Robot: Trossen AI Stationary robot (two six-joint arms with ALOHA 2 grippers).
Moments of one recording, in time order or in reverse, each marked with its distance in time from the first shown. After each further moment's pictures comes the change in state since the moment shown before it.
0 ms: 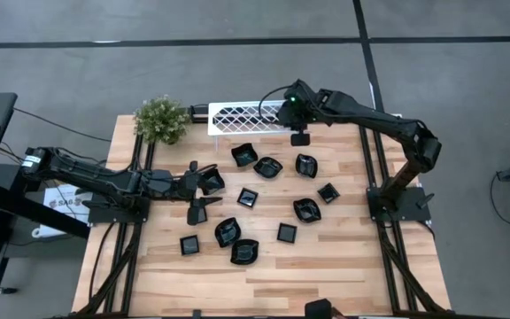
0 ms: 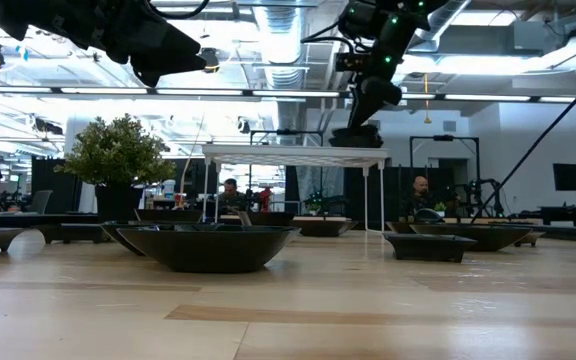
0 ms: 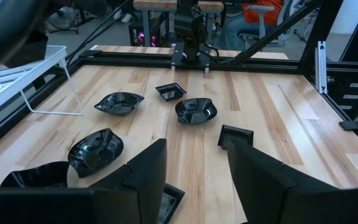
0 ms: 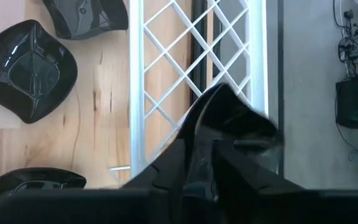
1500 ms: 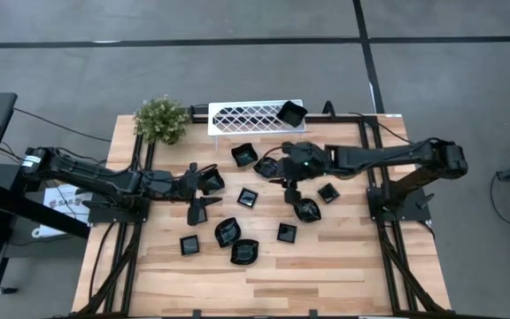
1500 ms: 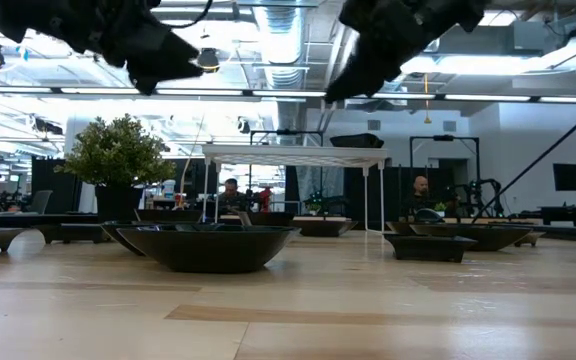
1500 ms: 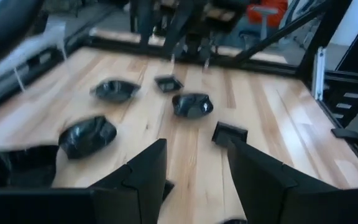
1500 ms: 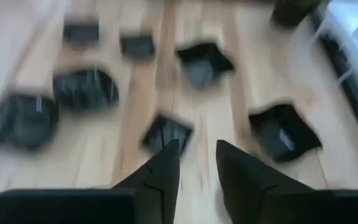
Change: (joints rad) left arm 0.002 0.003 -0.008 -0.025 -0.001 -0.113; right arm 0.462 -0.243 -0.521 0.620 -0.180 0.566
